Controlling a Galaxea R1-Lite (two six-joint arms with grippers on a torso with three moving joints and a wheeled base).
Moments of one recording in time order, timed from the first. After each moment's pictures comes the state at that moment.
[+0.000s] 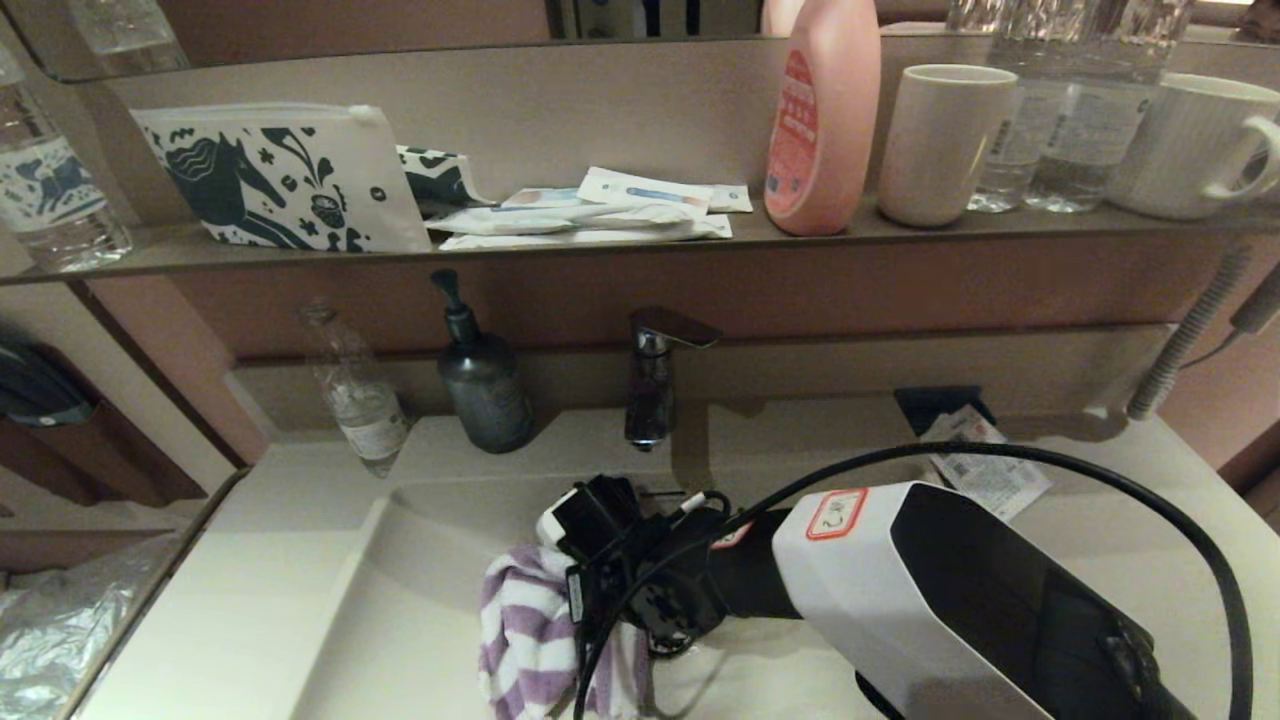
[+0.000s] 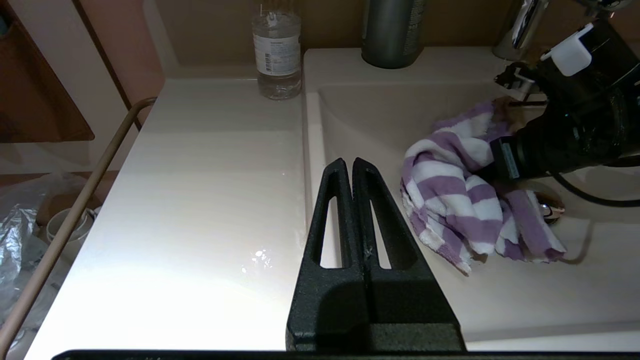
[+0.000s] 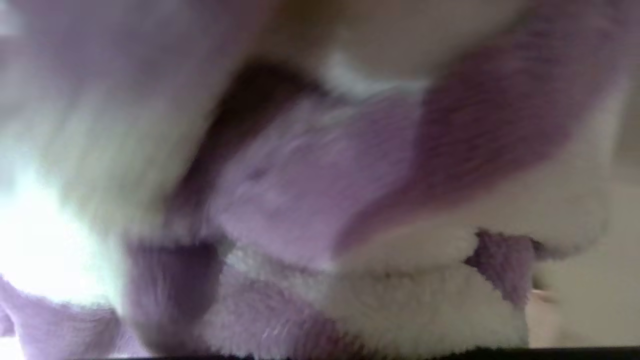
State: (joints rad) left arm 0.00 0.00 0.00 -0.04 0.00 0.01; right arm 0.88 2.59 -1.94 0.21 -0.31 0.53
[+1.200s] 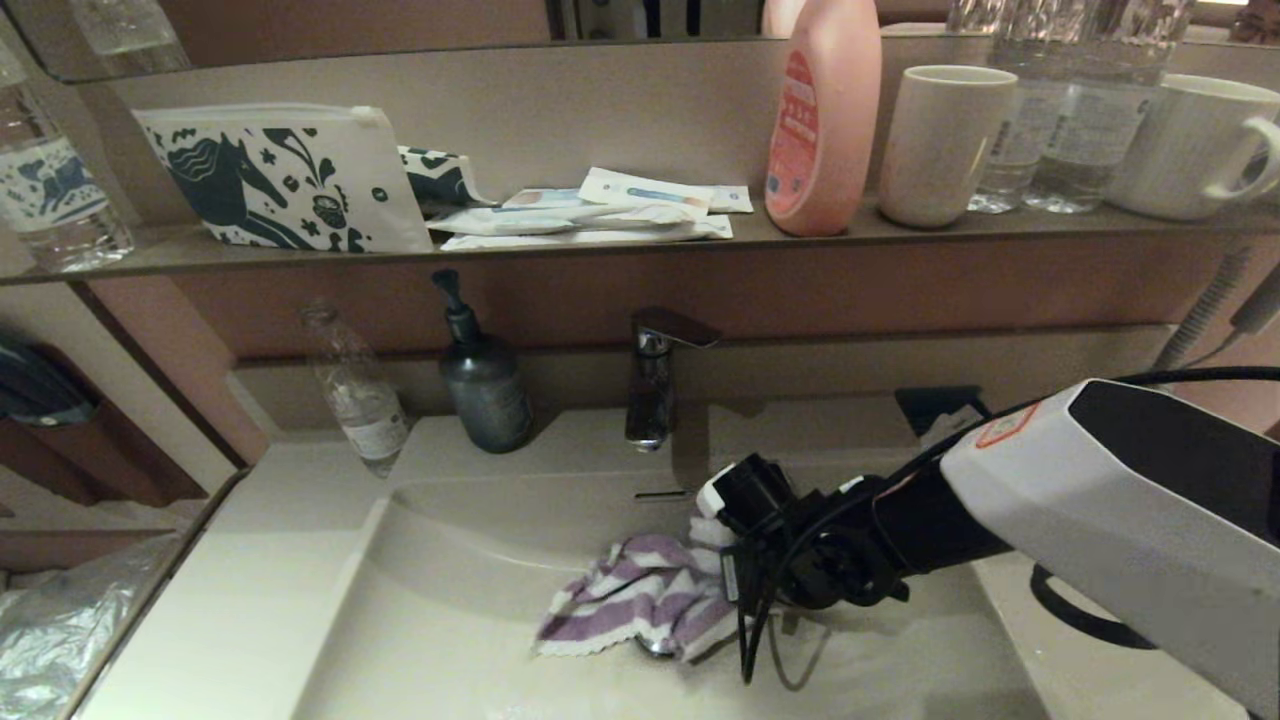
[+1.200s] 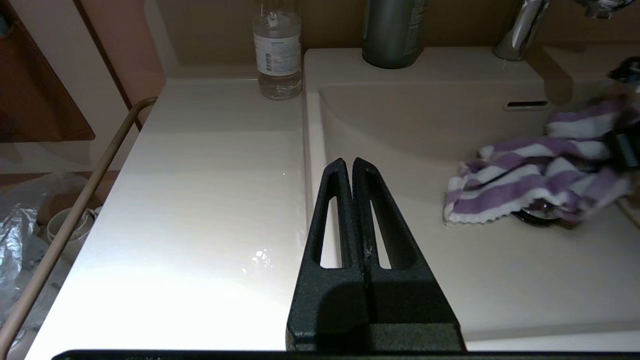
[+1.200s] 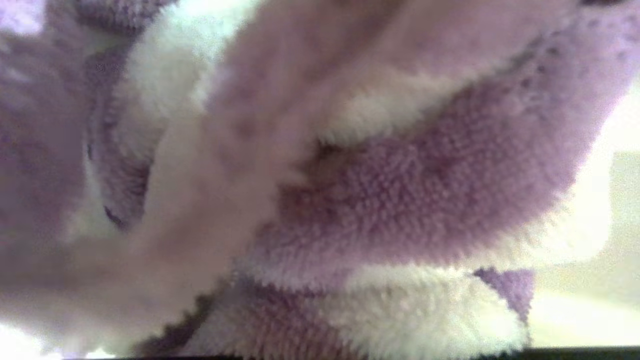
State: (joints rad) left arm 0.00 0.00 0.00 -0.04 0.00 0.01; right arm 0.68 2.31 -1.33 0.08 -0.40 0.51
